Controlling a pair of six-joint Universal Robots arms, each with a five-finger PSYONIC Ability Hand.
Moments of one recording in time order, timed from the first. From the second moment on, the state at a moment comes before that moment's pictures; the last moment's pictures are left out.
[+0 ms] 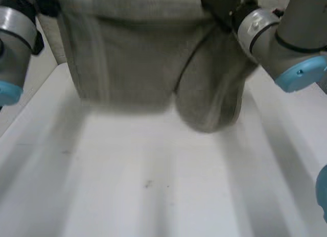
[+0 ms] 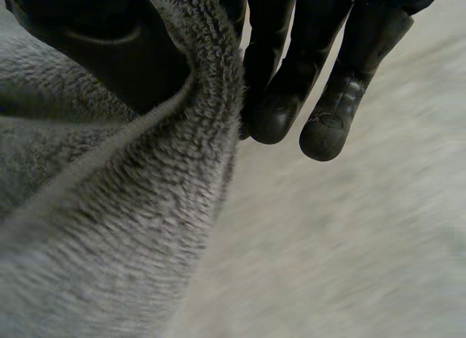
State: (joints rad) left arm 4.48 -1.93 -1.06 3.37 -1.54 3.12; right arm 2.01 -0.72 0.22 0.30 1.33 2.34; left_hand 1.21 1.22 1.22 1.22 1.03; right_hand 1.34 1.31 1.34 1.35 1.18
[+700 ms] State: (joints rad) left arm 4.60 -1.82 -1.76 3.48 -1.49 3.19; right arm 2.00 -0.76 1.03 0.32 1.19 2.40; left_hand 1.21 1.22 1.22 1.22 1.03; right_hand 1.15 1.14 1.14 1.14 0.96
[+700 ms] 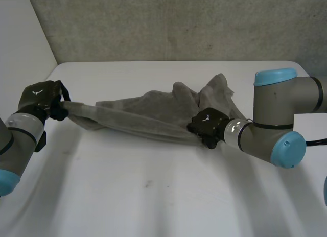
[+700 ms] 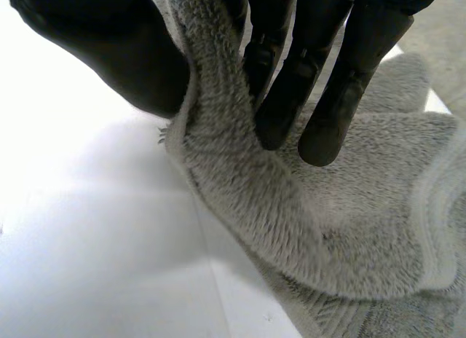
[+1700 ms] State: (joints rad) left arm 4.68 -1.63 -1.82 3.48 -1.46 3.19; right arm 1.76 -0.75 0.94 0.40 1.12 2.42; left_hand 1.21 1.22 1.22 1.22 1.03; right_hand 0.42 0.39 0.41 0.43 0.26
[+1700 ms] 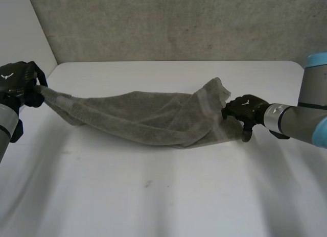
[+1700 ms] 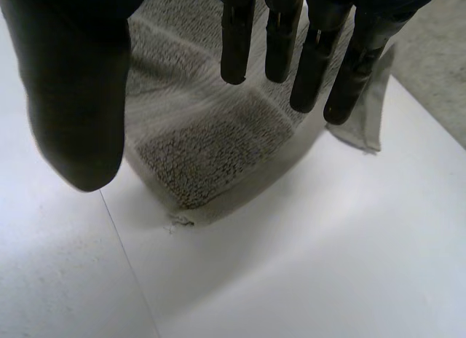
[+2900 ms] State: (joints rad) left arm 4.68 -1.67 -1.82 3.48 -1.46 3.19; right arm 1.80 -0.60 0.80 0.28 1.13 2.42; left_hand 1.21 1.22 1.22 1.22 1.03; right_hand 1.33 1.32 1.34 1.34 1.16
